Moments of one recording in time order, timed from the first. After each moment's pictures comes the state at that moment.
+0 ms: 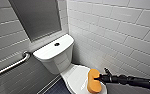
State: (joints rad) left arm 1.65 2.47 -1.80 0.89 -0.14 -0.61; right arm -0.45 2.43 -1.57 0.09 -0.21 0.58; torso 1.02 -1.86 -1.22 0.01
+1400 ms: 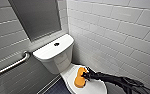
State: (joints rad) left arm 1.65 2.46 -1.80 0.89 -0.14 -0.61; right arm -0.46 3.06 -2.40 0.01 -0.24 0.60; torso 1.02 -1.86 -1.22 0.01
